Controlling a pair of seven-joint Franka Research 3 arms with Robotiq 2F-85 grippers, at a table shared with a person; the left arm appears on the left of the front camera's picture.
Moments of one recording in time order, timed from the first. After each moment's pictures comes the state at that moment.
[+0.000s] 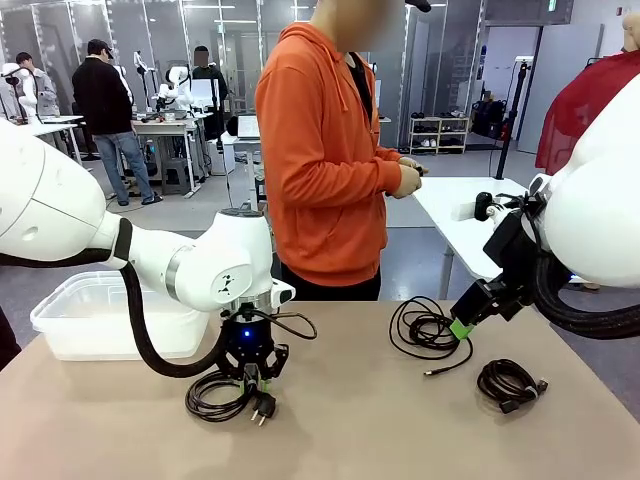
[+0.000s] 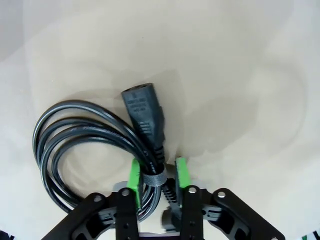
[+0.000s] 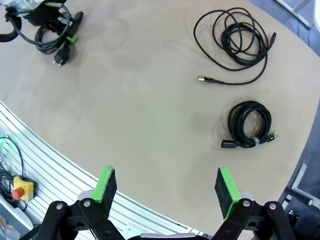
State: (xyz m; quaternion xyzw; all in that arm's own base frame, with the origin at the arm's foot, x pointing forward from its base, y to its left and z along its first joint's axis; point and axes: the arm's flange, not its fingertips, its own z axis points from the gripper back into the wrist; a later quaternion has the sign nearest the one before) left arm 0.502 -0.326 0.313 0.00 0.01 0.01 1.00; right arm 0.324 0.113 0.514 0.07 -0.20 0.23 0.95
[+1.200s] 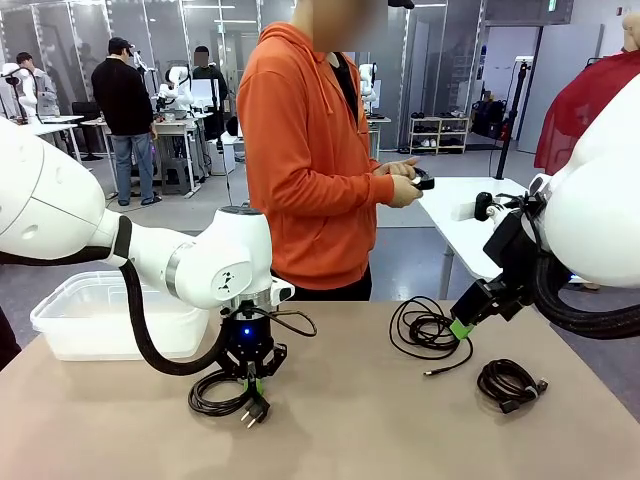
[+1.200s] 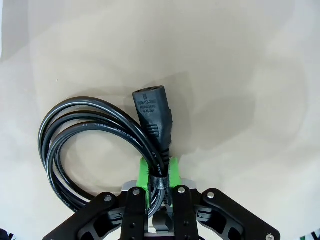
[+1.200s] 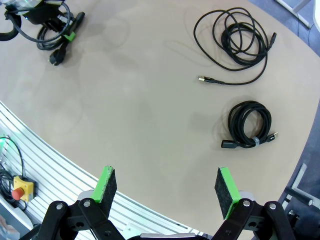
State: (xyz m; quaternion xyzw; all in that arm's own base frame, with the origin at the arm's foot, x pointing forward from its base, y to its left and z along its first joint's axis) left arm 0.505 -0.326 0.316 0.01 0.01 0.01 1.00; right arm 0.324 0.113 0.514 0.07 -0.20 0.23 0.95
